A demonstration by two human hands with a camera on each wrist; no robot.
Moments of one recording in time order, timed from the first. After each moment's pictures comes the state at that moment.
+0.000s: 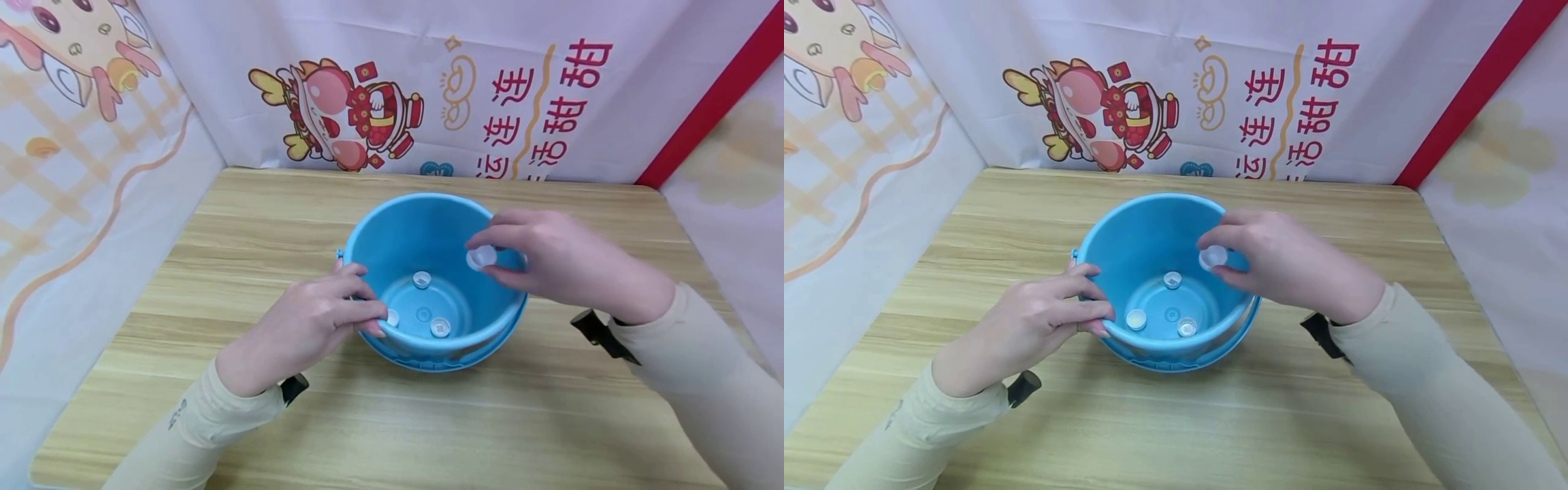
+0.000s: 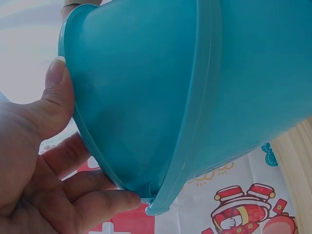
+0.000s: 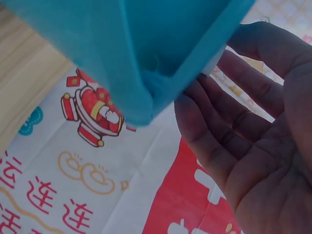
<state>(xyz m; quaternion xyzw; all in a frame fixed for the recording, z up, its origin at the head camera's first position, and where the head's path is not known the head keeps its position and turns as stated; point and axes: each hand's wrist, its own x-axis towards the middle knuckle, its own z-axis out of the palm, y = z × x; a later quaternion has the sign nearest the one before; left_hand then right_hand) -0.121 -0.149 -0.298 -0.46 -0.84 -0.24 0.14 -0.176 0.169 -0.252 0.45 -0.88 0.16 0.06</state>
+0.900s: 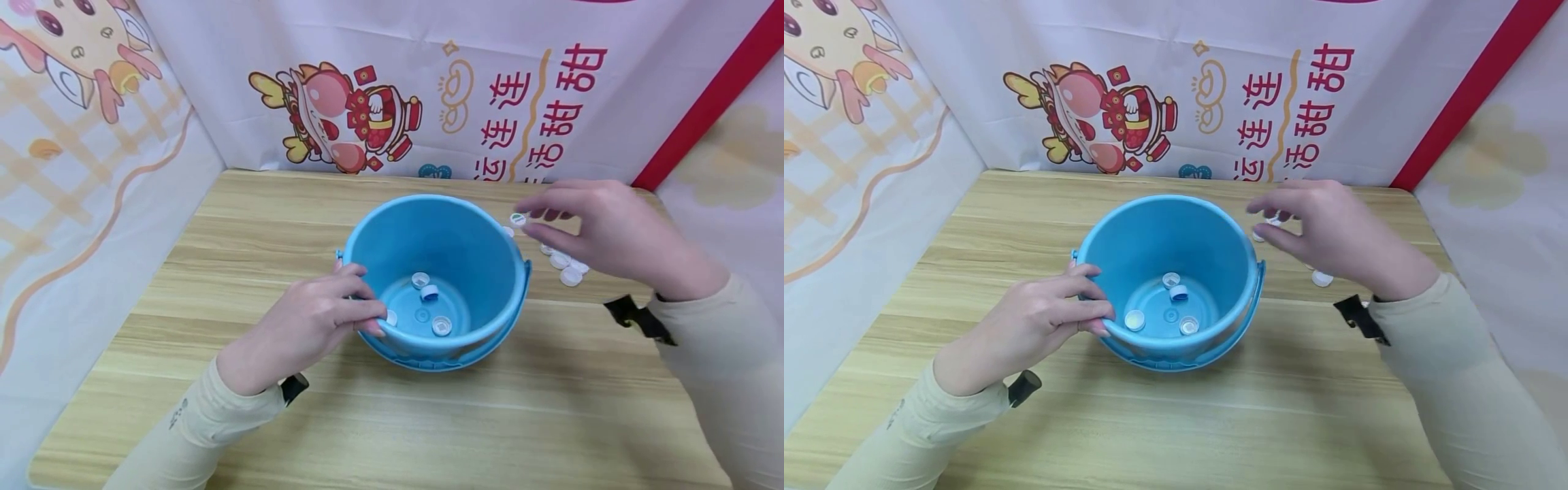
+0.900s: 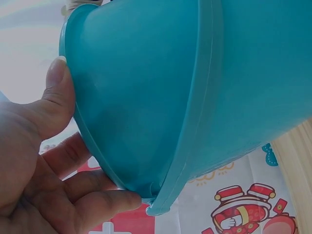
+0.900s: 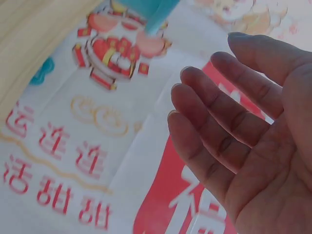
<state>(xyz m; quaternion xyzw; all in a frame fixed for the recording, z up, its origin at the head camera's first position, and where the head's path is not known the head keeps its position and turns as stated) -0.120 -0.148 -0.298 -0.45 -0.85 -0.25 0.14 -0.187 0.211 -0.241 0.36 -0.91 0.14 0.15</state>
